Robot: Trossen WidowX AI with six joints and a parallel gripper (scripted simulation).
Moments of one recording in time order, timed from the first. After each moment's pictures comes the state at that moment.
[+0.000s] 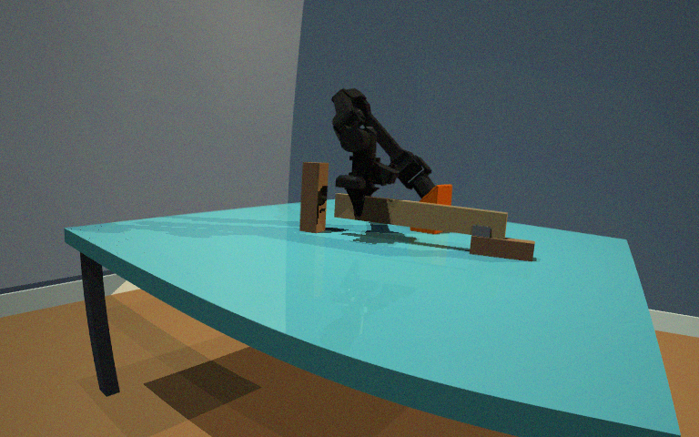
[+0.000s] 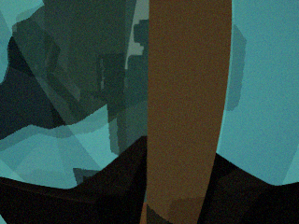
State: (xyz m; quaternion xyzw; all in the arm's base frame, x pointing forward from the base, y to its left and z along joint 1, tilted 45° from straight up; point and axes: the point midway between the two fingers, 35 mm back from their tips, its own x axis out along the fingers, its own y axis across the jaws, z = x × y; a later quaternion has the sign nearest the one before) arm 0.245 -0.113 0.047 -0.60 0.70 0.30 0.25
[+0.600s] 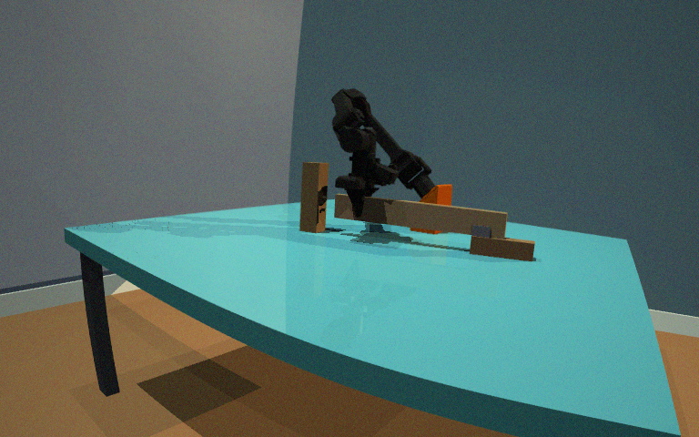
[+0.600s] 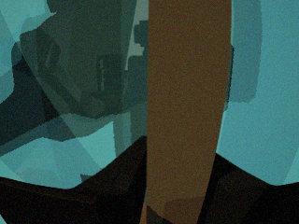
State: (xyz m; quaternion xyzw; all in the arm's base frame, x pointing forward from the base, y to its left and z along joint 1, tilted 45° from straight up) arm 0.244 -0.114 0.046 -0.60 0.70 0.30 0.25
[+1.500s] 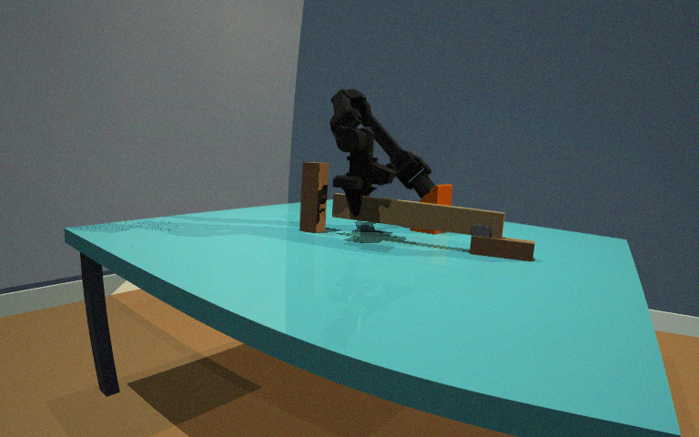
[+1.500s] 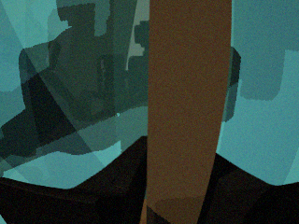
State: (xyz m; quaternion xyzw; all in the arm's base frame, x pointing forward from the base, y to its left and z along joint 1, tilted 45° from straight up) arm 0.244 -0.118 0.052 -0.60 0.70 0.30 0.25
